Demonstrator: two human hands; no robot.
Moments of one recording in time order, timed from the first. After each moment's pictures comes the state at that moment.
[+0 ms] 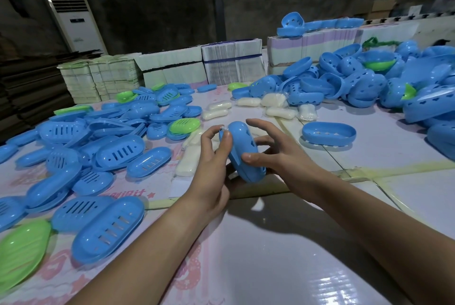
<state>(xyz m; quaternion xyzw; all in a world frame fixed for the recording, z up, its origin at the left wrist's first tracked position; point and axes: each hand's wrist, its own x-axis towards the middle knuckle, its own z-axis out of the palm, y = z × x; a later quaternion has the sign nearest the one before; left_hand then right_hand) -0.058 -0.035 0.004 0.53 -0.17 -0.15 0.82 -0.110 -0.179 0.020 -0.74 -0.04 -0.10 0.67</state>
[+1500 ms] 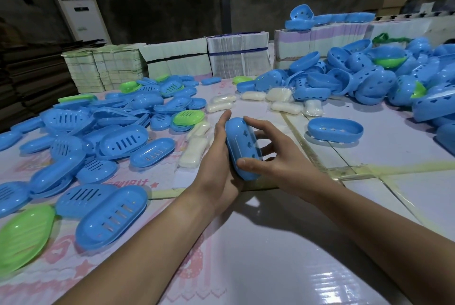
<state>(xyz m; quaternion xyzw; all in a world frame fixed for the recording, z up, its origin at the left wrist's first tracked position) -0.063 -0.035 0.009 0.47 -0.15 -0.24 0.83 -0.109 -0.171 0.007 -0.82 -0.07 -0.16 0.54</state>
